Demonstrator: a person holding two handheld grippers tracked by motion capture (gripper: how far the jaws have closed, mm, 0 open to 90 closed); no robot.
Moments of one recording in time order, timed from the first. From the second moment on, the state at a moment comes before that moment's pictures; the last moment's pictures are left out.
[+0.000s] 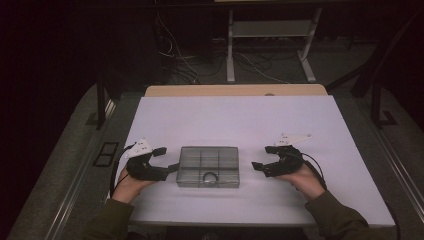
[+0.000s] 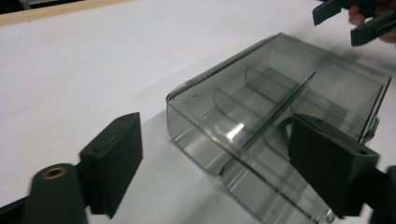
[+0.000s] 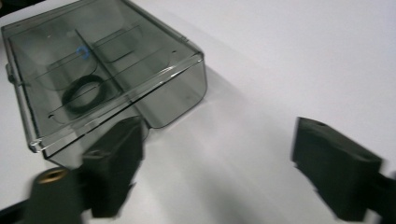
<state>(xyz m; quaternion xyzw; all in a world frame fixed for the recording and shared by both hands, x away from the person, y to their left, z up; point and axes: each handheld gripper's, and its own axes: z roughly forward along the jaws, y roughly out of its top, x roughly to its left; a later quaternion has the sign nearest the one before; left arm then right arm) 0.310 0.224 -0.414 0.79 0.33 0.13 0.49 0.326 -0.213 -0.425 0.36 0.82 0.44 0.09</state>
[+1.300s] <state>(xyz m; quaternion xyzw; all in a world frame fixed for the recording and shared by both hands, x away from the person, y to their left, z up) 0.311 0.185 -0.415 0.80 0.30 0.13 0.50 0.282 -0.296 -0.429 0.39 0.77 0.48 0.15</state>
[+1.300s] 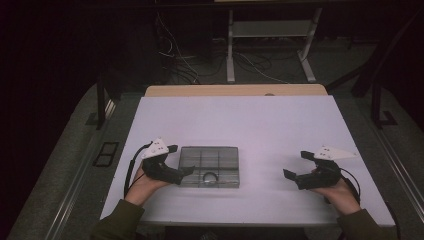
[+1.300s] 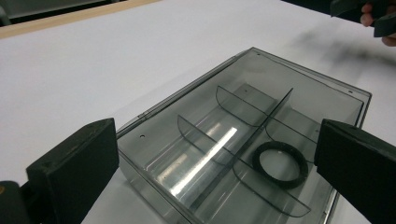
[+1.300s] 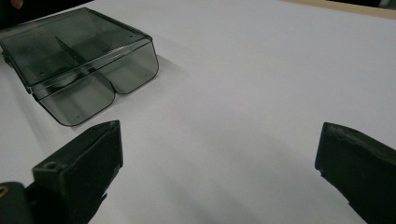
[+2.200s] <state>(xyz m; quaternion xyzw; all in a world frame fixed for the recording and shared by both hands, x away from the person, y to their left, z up) 0.310 0.186 -0.416 0.80 0.30 0.13 0.50 0.271 -0.316 -0.434 0.40 0.76 0.48 0.16</state>
